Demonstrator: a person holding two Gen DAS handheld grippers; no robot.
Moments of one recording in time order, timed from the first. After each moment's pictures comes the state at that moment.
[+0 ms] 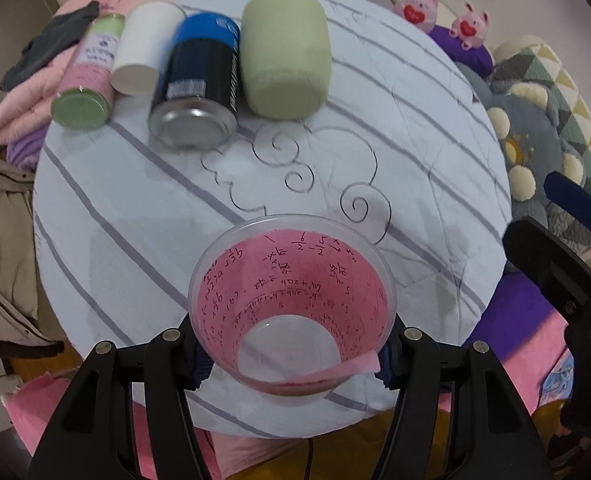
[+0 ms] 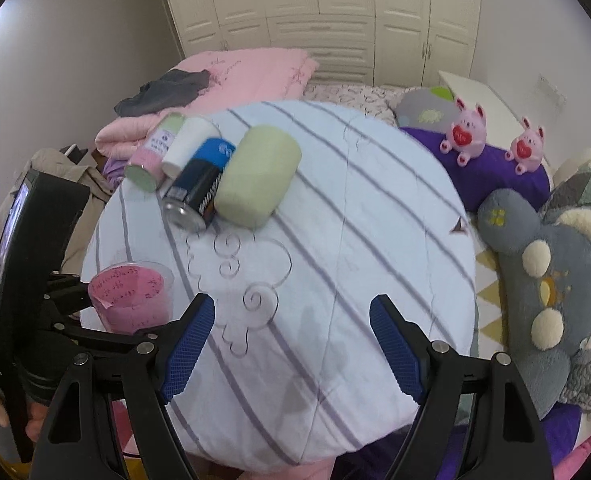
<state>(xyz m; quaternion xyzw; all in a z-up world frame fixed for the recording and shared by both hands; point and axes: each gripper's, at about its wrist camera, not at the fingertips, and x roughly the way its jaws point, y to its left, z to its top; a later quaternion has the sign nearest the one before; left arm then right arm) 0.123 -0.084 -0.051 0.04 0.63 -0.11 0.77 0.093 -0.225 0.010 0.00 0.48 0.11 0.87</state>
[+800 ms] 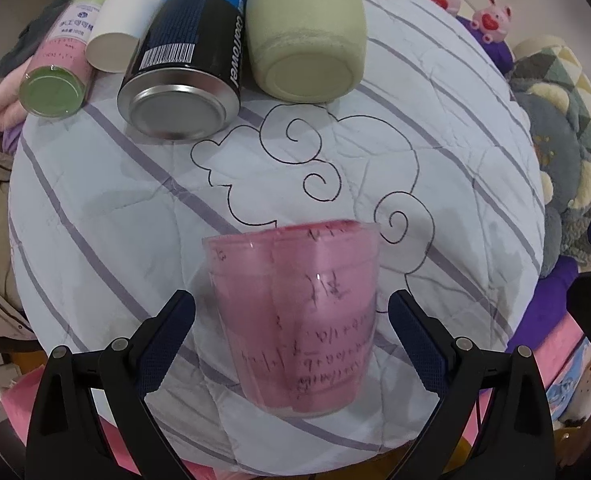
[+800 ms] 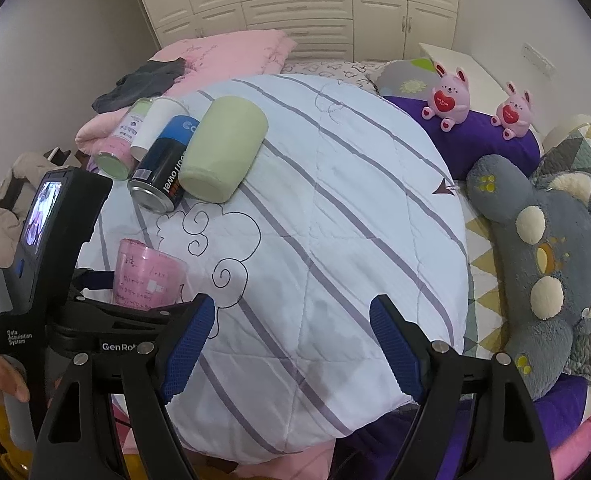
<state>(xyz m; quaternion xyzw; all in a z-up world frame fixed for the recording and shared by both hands) 0.150 -0.086 -0.086 0.03 0.65 -0.10 0.75 0.091 -0.241 -0.009 0.02 0.51 0.08 0.86</state>
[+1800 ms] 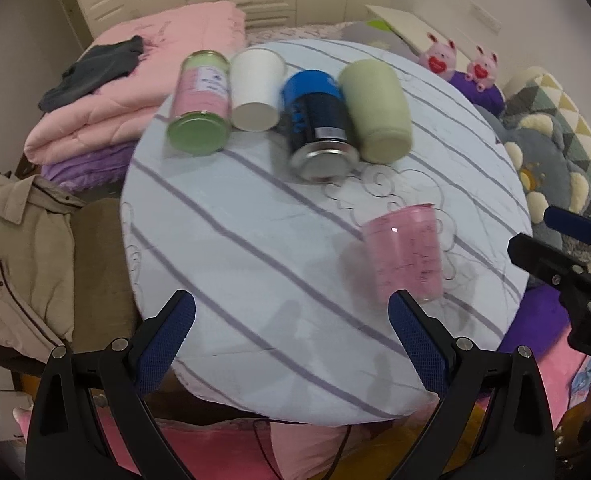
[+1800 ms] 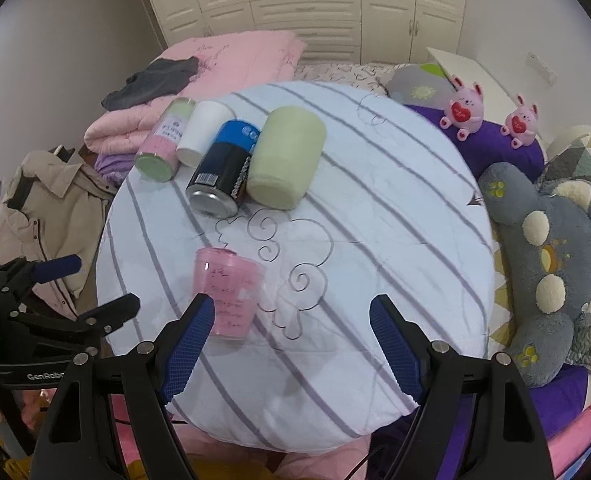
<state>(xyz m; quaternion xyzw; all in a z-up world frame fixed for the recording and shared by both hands) 0.107 0.019 -0.008 0.05 0.55 -0.09 0.83 0.084 -0.172 0.017 0.02 0.51 0.08 0.85</state>
